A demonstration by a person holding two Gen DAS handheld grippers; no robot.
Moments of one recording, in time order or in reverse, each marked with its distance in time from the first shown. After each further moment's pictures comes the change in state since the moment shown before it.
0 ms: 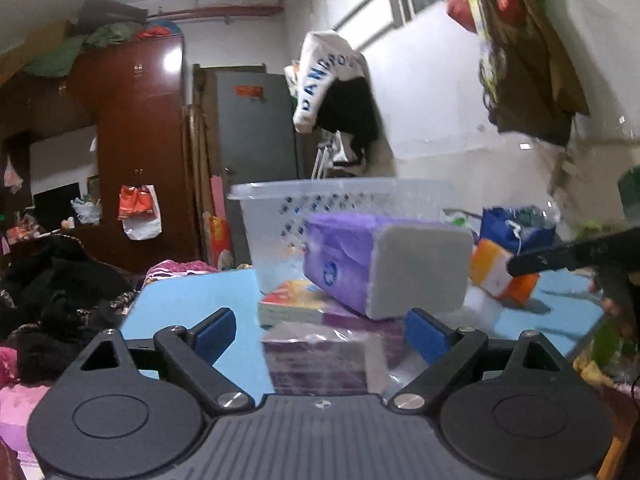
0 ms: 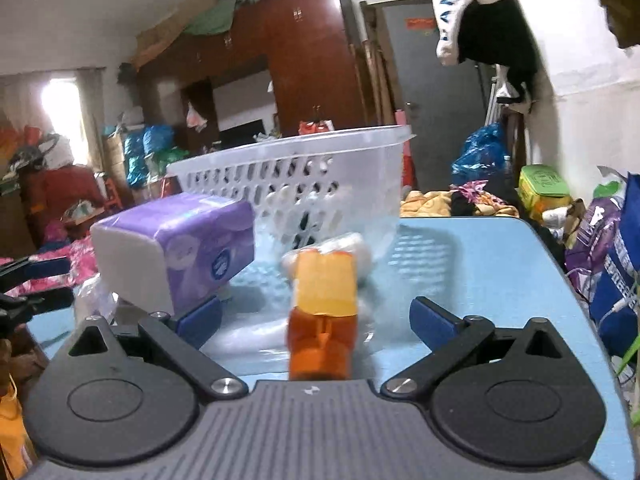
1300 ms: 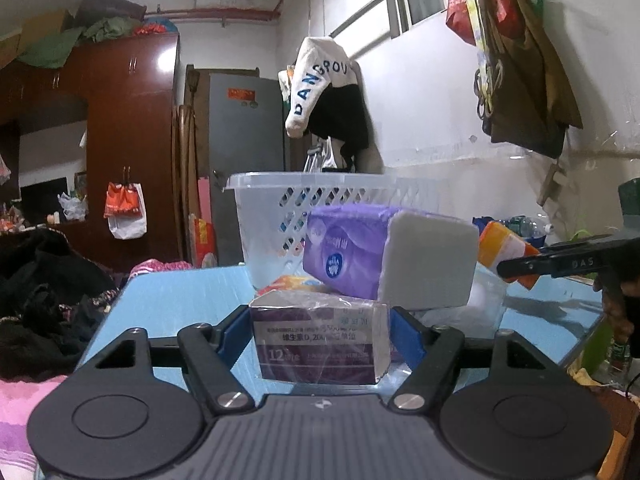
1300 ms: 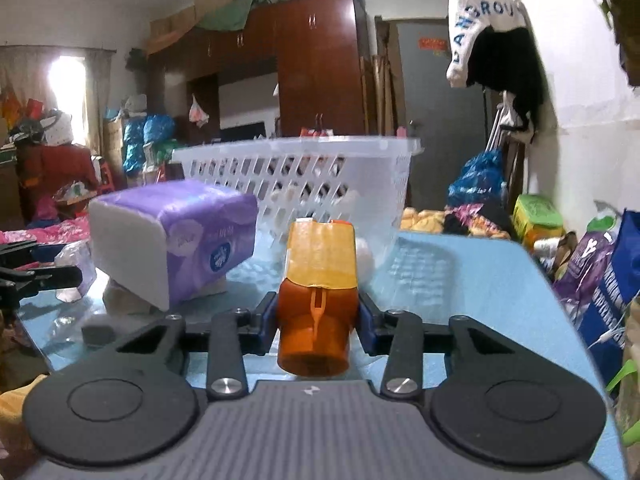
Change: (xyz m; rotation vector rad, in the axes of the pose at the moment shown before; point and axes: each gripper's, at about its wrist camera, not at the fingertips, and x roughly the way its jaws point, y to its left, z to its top) left arm -0.001 0.020 -0.021 -0.046 -0.042 -0.056; right arm -0.011 0.012 -0.016 -0.068 -0.064 -0.043
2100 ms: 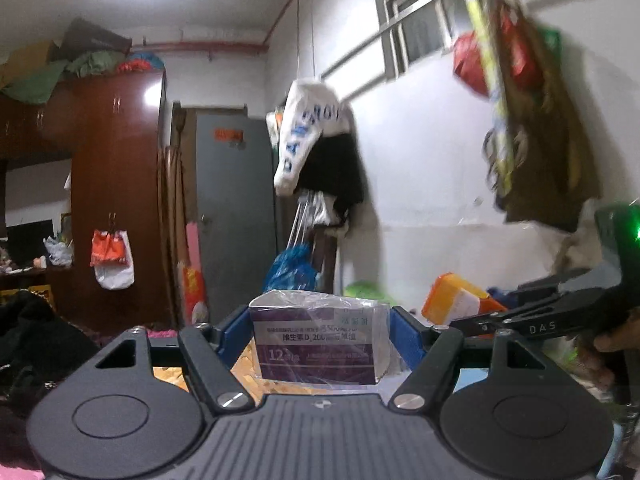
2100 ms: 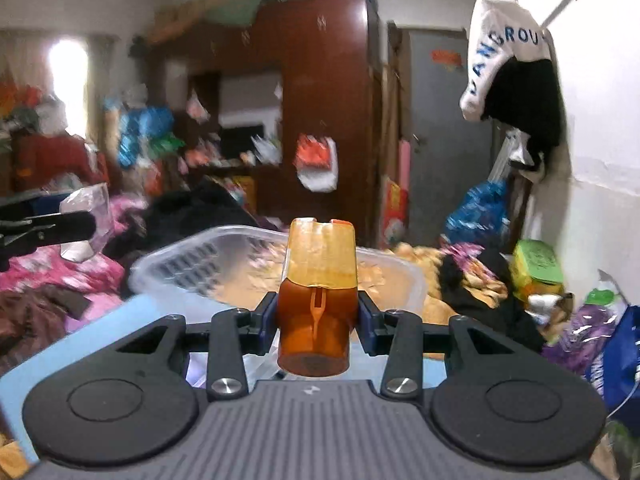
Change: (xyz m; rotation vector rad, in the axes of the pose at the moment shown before) left arm 0.093 0.000 0.174 0.024 -0.061 -0.017; right arm 0.098 -0.006 0.161 -0.077 0.096 -0.049
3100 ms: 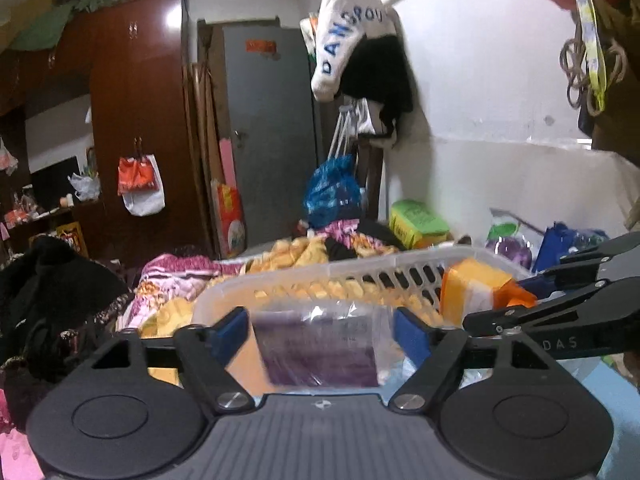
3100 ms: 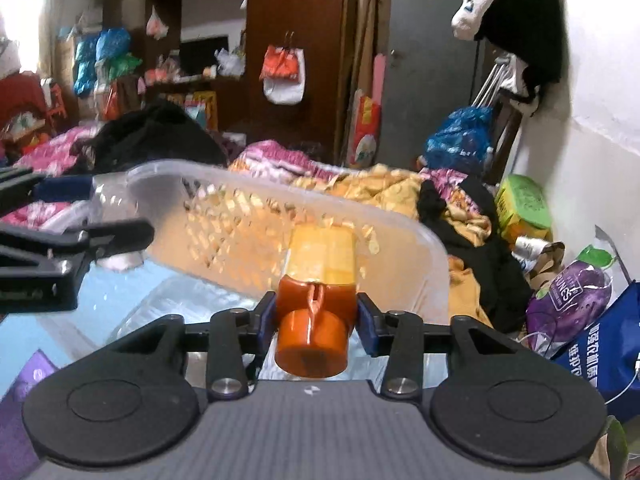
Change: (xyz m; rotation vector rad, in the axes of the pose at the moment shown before) left arm 0.120 0.014 -0.012 -0.021 0.245 0.131; right arm 0.075 -0.006 0.005 0.026 0.191 -0.073
